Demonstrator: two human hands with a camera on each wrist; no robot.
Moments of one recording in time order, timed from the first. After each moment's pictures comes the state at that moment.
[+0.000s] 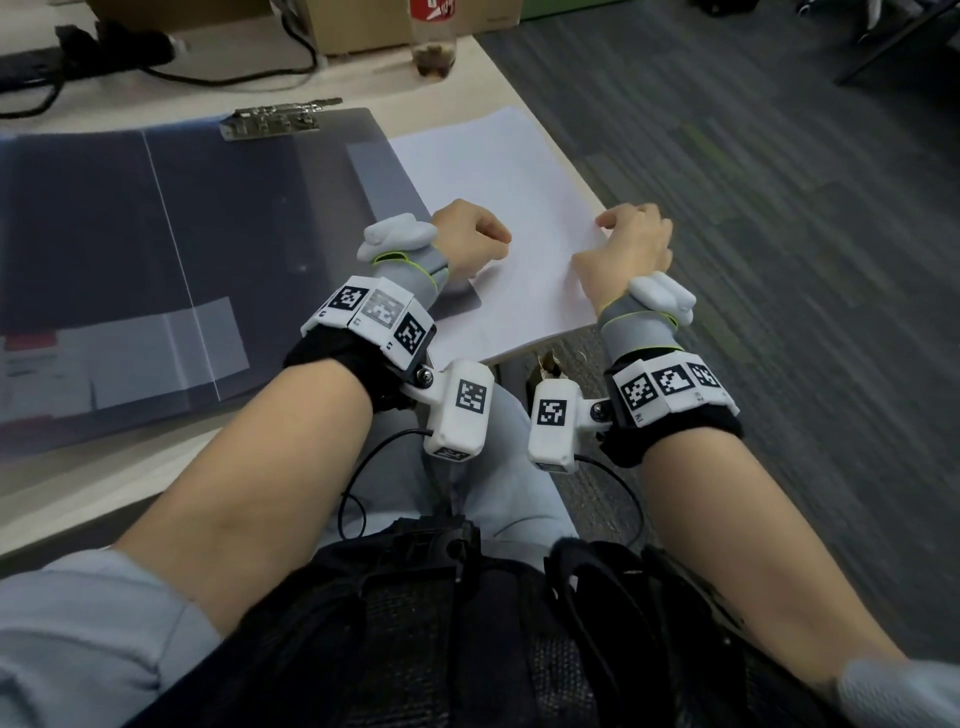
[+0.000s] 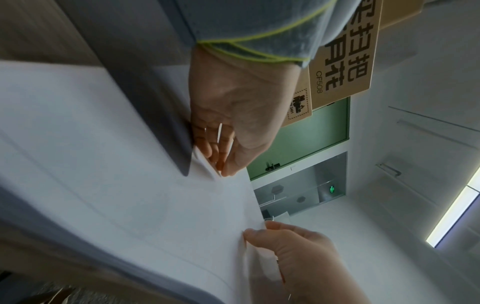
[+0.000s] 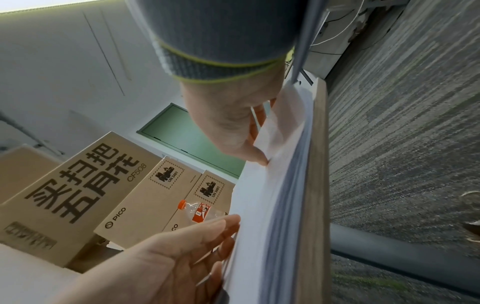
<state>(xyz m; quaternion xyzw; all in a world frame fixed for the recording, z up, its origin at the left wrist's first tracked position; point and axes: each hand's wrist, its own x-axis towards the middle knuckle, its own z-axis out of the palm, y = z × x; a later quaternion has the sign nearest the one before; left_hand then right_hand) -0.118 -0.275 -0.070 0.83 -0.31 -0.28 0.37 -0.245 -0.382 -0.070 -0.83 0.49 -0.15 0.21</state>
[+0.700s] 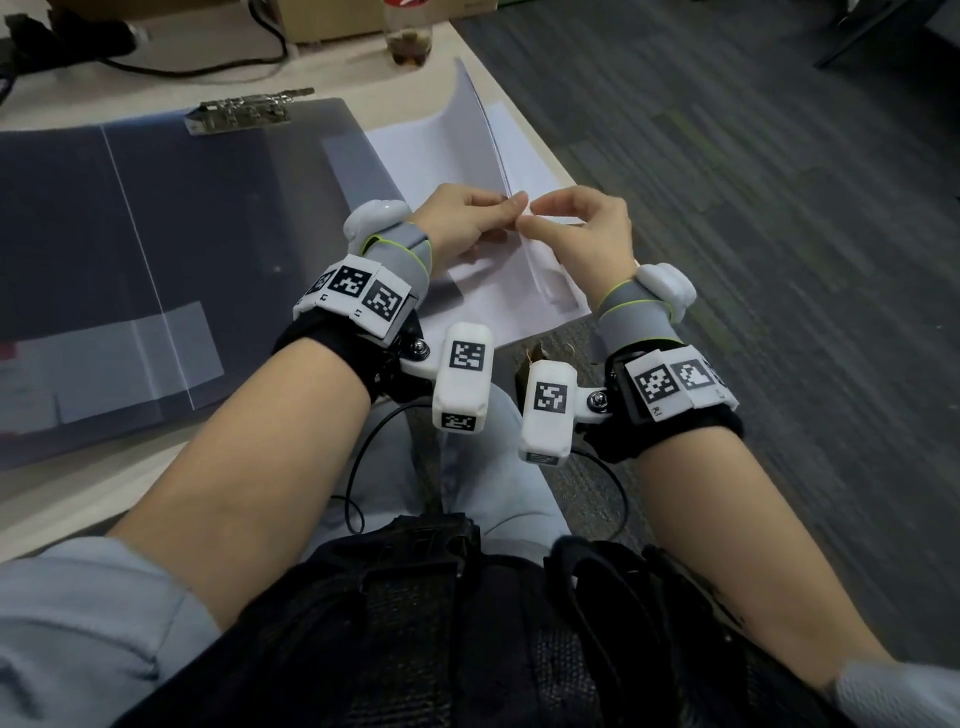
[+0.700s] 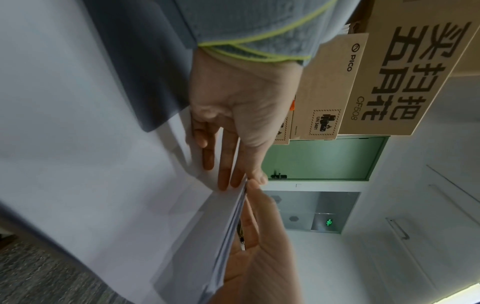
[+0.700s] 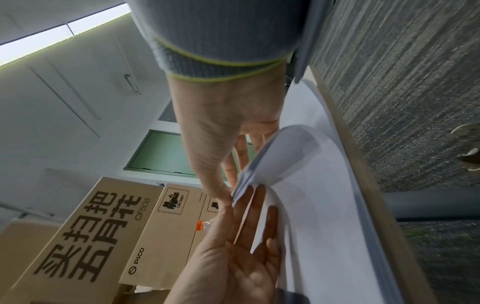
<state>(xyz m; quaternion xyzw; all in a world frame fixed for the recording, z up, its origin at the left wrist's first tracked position) -0.125 -0.284 -0.064 0.70 -0.29 -0.39 0.52 -0.242 -0.371 -0.061 -0.74 0.36 -0.25 0.51</state>
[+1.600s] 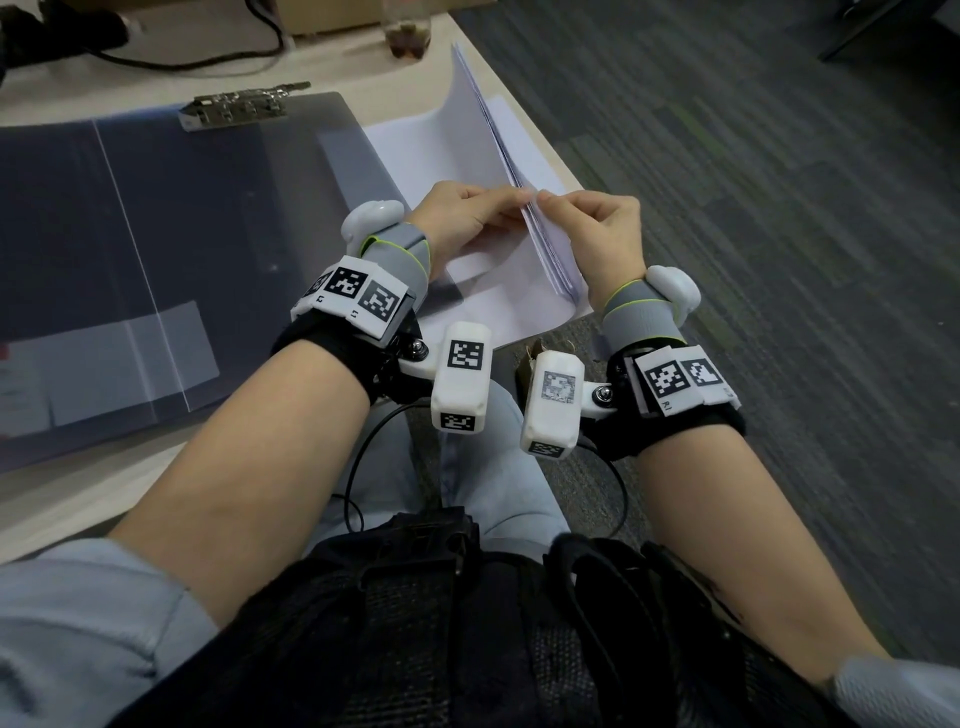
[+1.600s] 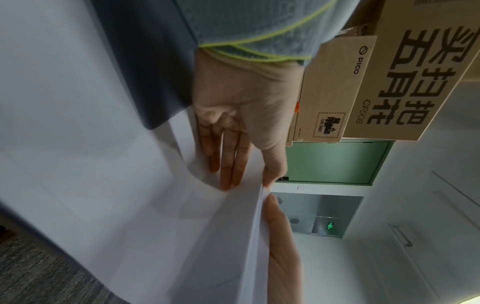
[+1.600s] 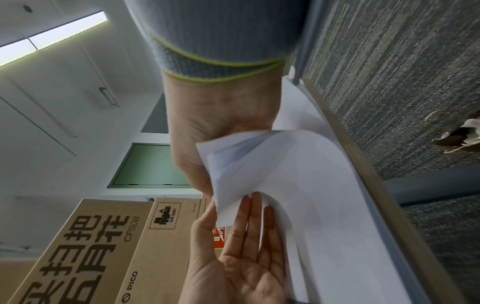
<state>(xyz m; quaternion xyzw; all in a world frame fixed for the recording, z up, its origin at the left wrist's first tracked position) -0.129 -0.291 -0.062 0.69 -0.21 -0.40 0.57 -0.245 -0.377 -0.066 -0.69 0.31 -0.30 0.58</state>
